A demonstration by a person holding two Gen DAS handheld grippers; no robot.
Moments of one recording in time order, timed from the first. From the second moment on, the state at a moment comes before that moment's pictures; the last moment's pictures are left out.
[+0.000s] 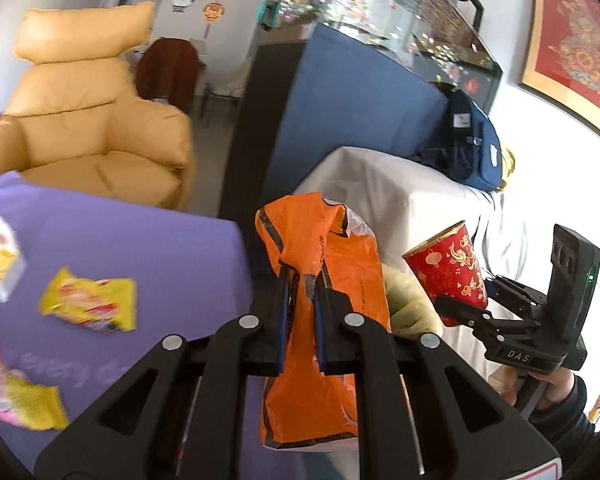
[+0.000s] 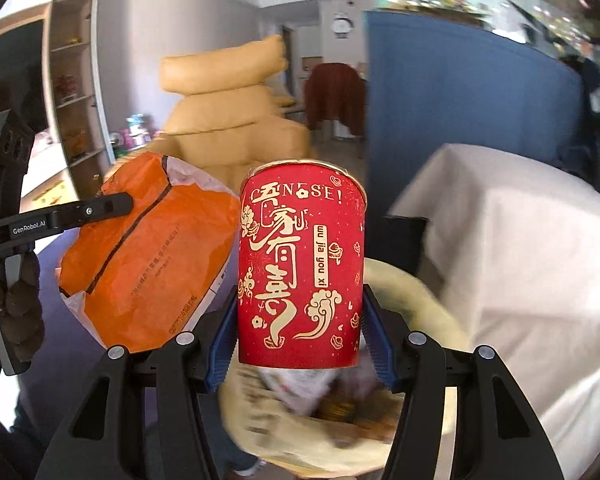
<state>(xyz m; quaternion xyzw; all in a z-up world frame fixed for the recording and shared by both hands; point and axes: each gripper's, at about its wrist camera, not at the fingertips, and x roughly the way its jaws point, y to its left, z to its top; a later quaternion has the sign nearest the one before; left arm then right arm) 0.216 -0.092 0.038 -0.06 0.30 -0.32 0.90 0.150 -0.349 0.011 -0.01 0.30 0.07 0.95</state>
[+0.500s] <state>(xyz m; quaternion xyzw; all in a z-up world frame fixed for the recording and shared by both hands) 0.277 -0.244 -0.068 -0.01 0.41 -0.38 0.83 0.172 -0.423 -0.023 0.02 0.33 0.00 0.94</state>
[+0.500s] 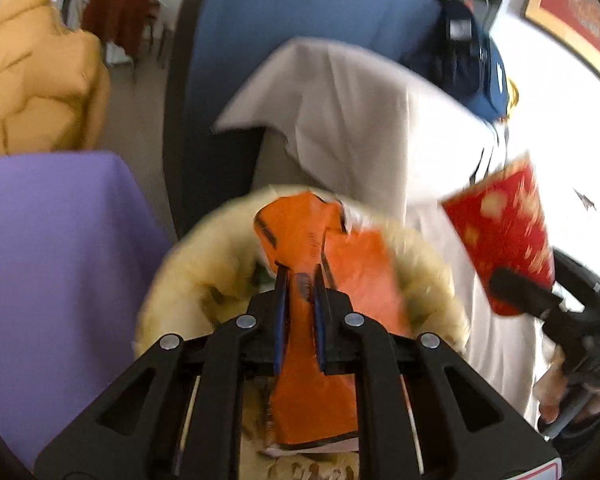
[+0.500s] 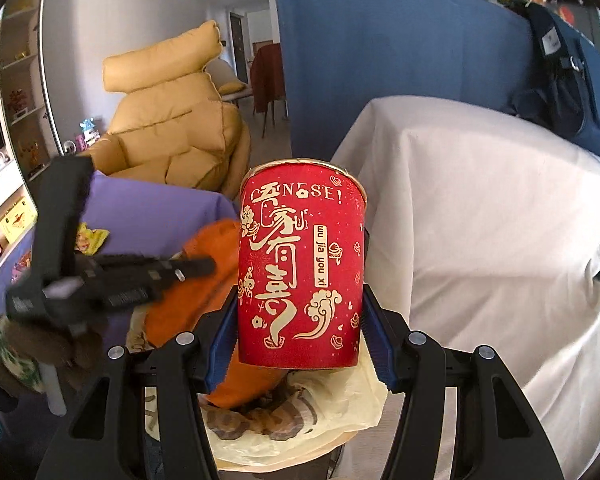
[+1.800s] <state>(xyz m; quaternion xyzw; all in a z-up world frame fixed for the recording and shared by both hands) 0.216 -0.051 -0.026 -0.07 0.38 -0.28 0.88 0.220 -0.356 -0.077 -0.02 0.46 0.06 0.89</state>
